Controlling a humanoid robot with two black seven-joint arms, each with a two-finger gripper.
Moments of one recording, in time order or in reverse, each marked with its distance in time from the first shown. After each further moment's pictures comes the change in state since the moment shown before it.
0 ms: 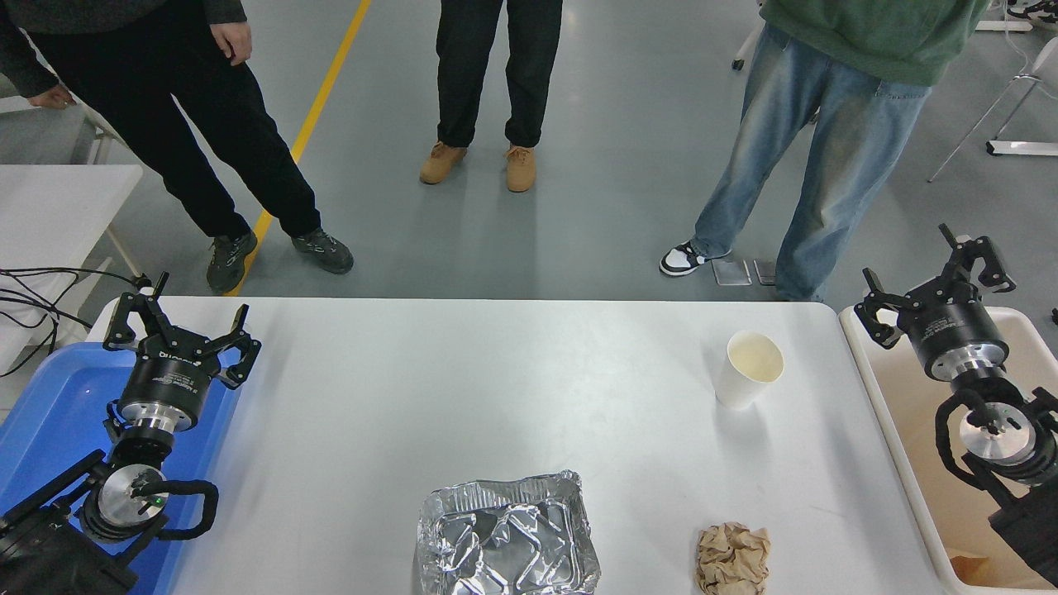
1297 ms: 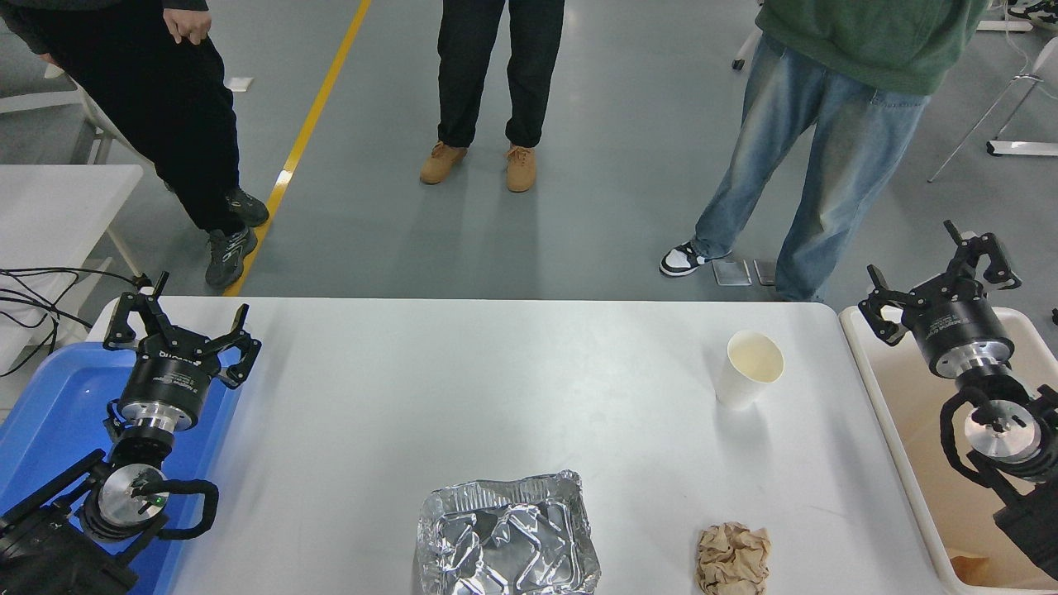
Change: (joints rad) left arm -0.001 0.000 0.000 0.000 0.001 0.000 0.000; right arm 0.006 -0.027 -0.012 -0.010 -0.009 0.008 0.006
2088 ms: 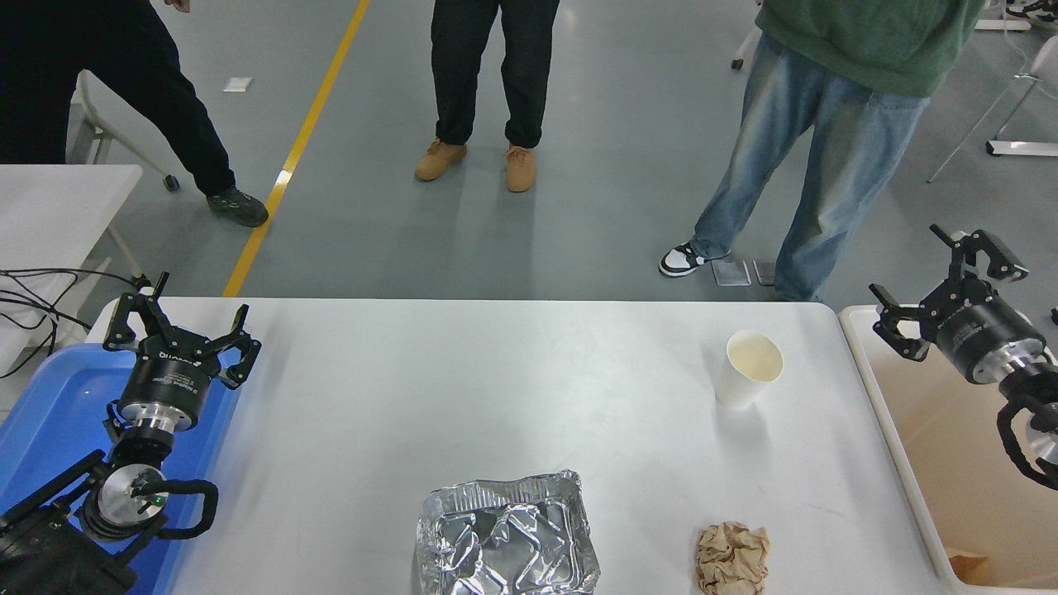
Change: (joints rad) left arm 0.000 0.000 0.000 0.000 0.000 0.000 0.000; right arm 0.026 -0.223 -0.212 0.147 -0.039 0.083 -0.162
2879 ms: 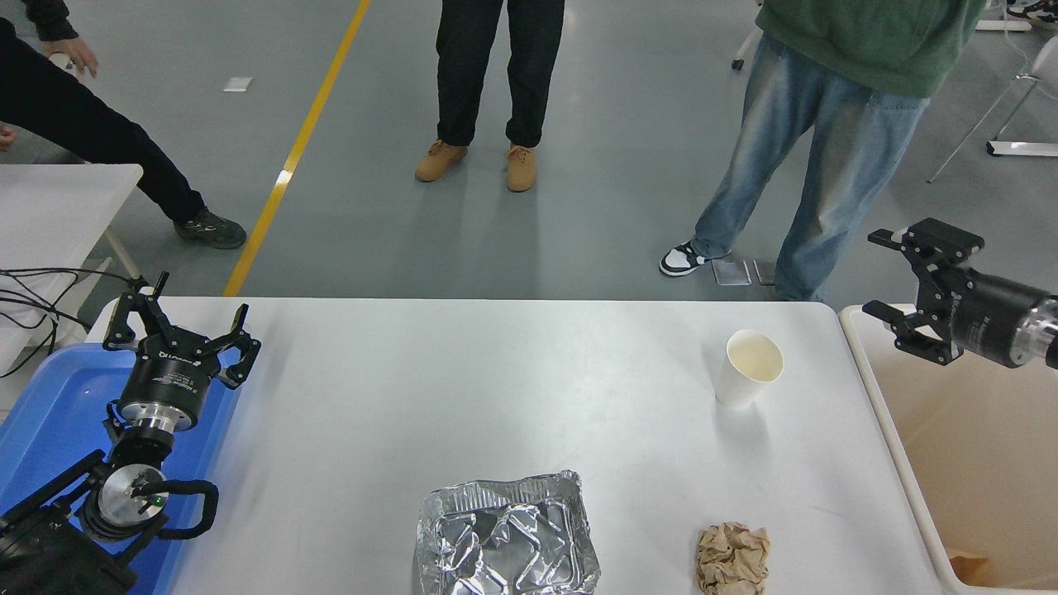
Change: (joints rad) left arm 0.000 0.000 0.000 0.000 0.000 0.000 0.000; right arm 0.132 -0.173 -0.063 0.223 -0.589 0.076 -0.127
